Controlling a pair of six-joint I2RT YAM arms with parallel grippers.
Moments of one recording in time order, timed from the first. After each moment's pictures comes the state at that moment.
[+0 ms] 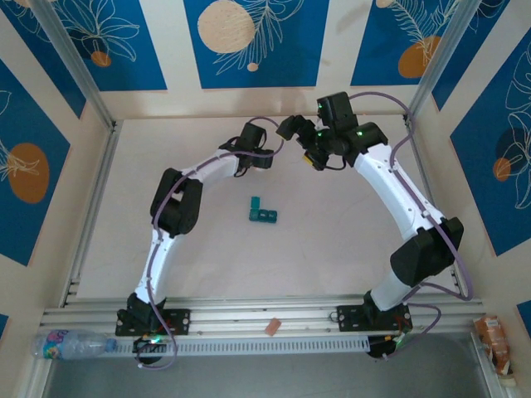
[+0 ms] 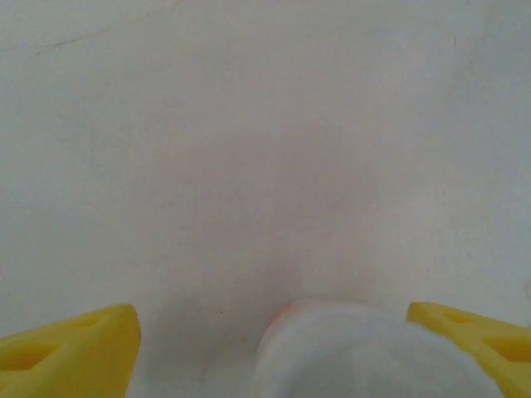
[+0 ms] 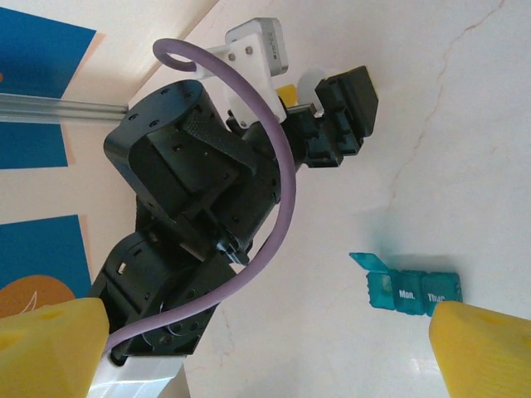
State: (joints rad) left arm -0.52 2.37 1.91 -0.36 -0.16 -0.21; right arm 0.40 1.61 1.69 -0.85 -0.28 0.98
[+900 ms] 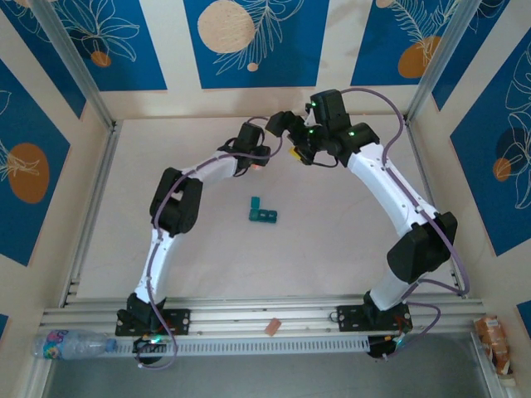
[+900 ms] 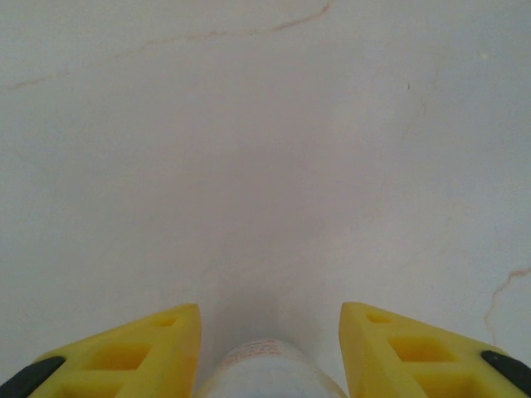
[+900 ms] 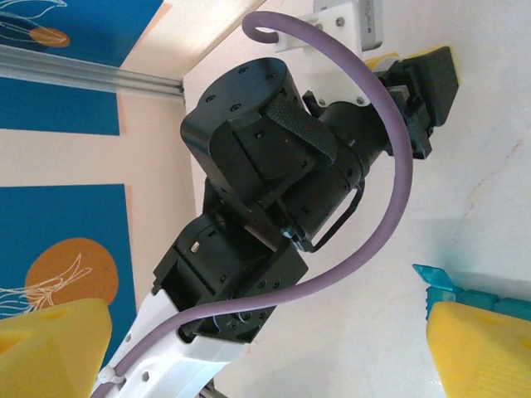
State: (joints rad) left arm -0.51 2.35 1.85 -0.23 -0.08 -0.20; right arm 0.45 1.64 1.69 -0.72 -0.36 0.97
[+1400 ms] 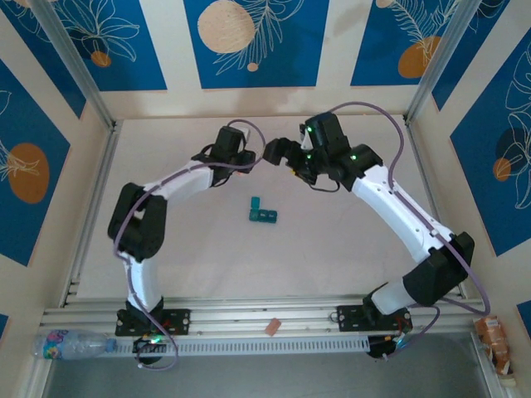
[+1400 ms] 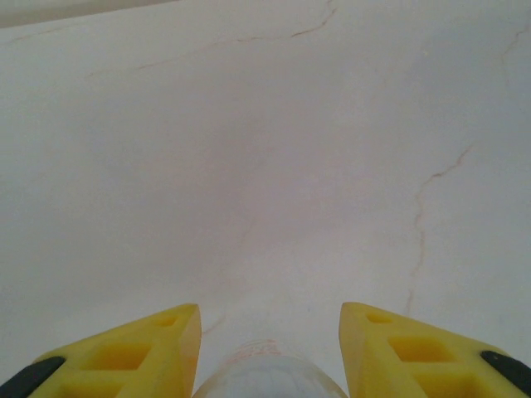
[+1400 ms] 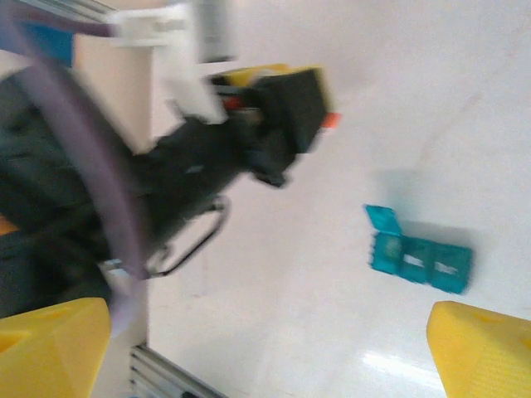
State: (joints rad) left arm -0.50 1.89 1.40 -0.21 -0.09 -0.20; right arm 0.54 1.44 1.45 -0.75 -0.25 0.84
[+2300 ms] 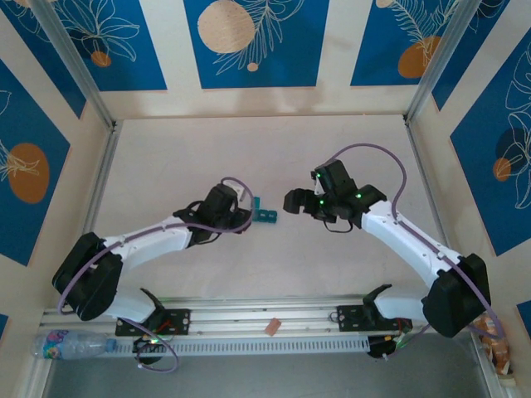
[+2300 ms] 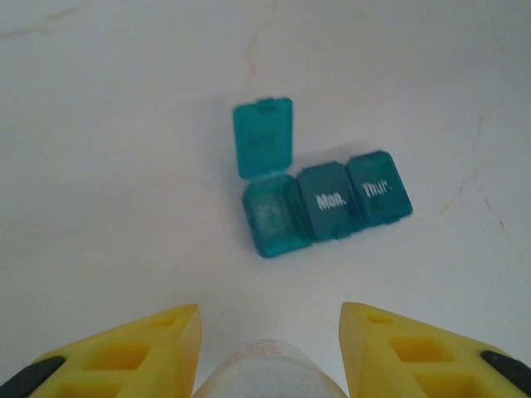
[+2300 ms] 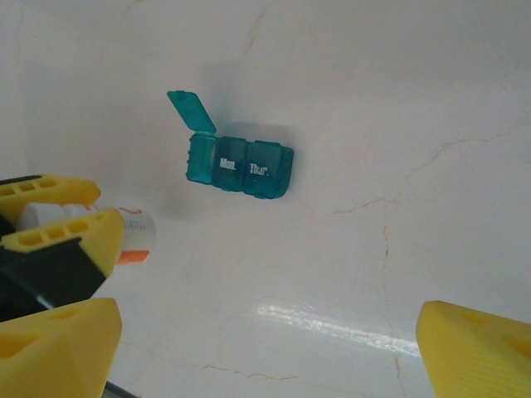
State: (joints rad) left arm -0.74 1.41 0.78 -0.18 -0.05 -0.36; right arm 0.53 1.25 0.98 -0.68 -0.19 0.66
